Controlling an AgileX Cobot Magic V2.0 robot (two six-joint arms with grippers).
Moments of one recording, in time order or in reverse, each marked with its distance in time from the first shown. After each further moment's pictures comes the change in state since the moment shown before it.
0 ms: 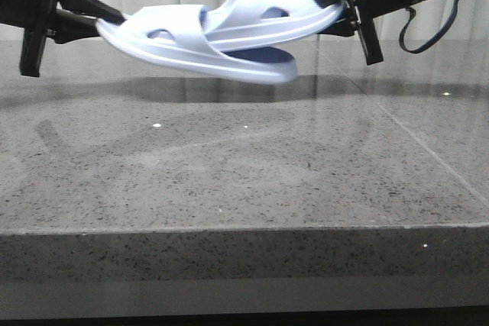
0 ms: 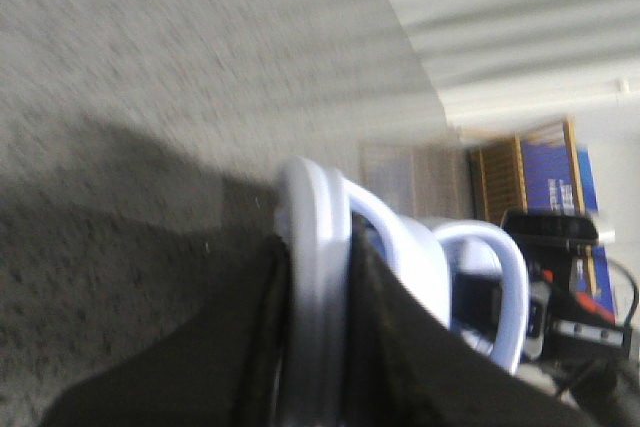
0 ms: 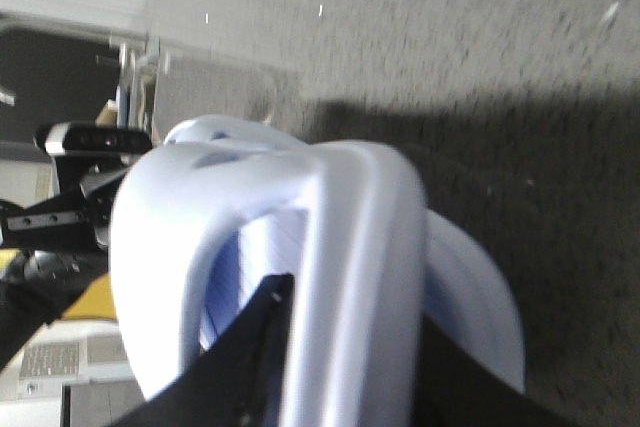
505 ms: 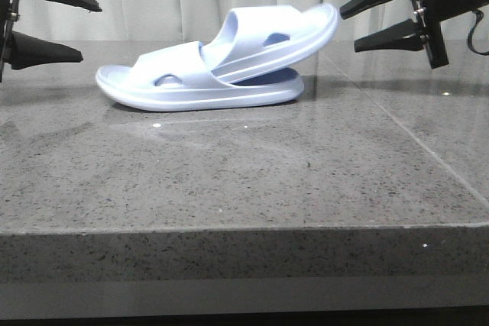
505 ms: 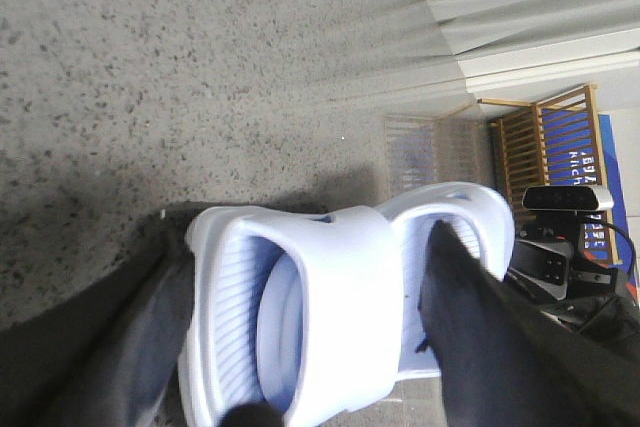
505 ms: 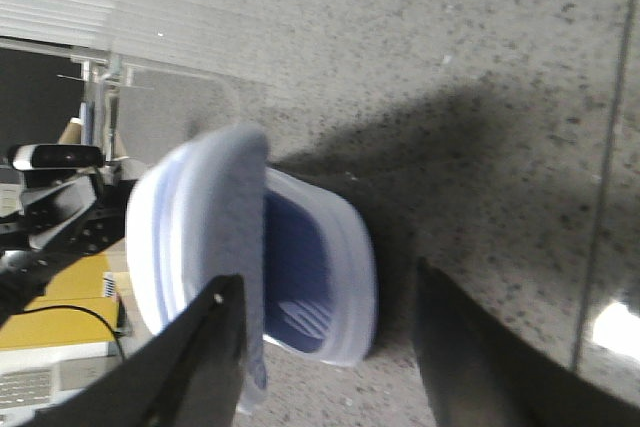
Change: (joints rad) left arm 0.114 0.000 0.000 0.112 0.096 -0.004; right arm -0.159 -0.005 0.000 -0.107 0.081 0.000
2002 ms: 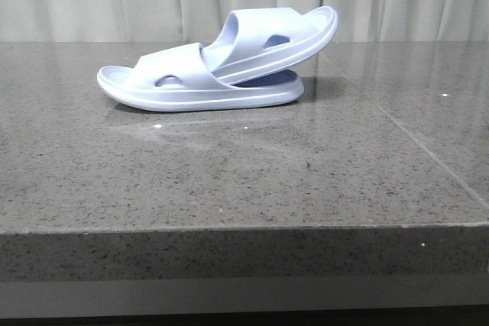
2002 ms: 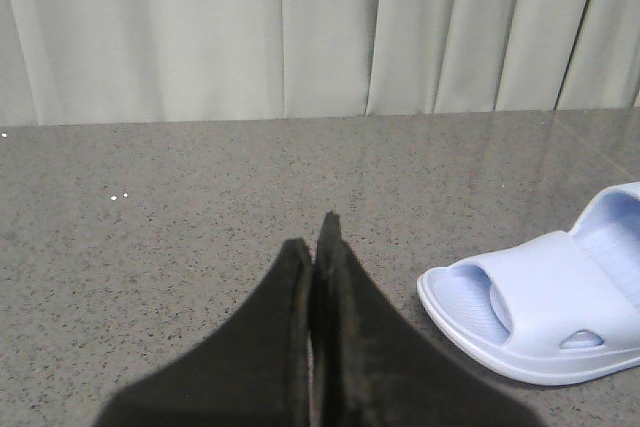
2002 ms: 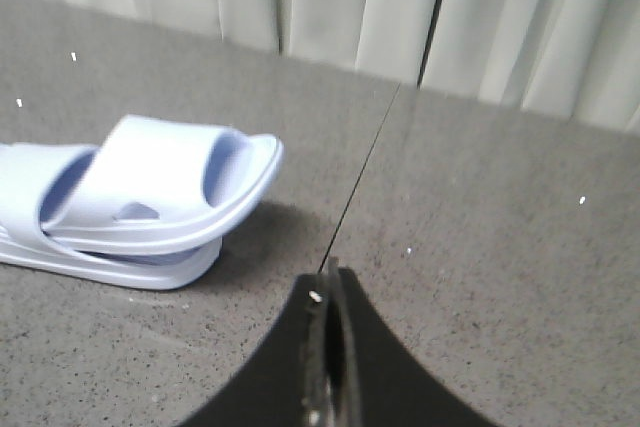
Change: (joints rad) left arm -0.263 -1.194 0.682 0.632 -1.022 0.073; right arm 0.303 -1.262 0.888 -0.742 -0.978 0.002
